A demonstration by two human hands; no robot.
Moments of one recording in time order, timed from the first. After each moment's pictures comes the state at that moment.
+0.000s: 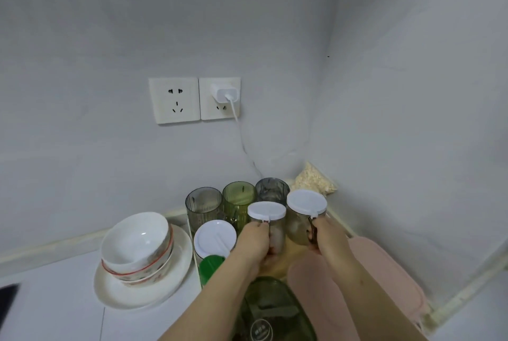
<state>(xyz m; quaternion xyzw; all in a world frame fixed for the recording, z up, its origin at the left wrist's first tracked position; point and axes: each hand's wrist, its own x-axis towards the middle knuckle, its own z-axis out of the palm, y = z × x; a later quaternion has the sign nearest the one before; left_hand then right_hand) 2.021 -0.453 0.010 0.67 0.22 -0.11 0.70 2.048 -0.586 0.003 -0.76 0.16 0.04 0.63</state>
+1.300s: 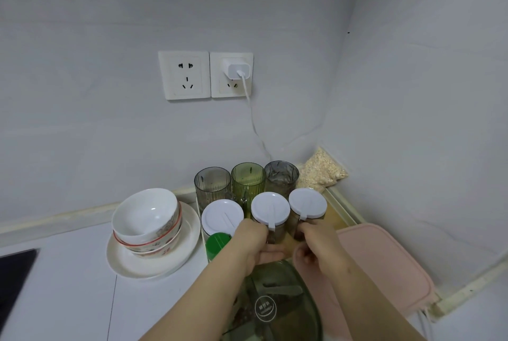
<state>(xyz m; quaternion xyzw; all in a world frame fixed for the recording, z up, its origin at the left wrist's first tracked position) 1.996 -0.445 0.017 0.61 0.30 -0.17 0.71 2.035 -0.568 -0.017 -0.80 0.16 0.17 0.55</state>
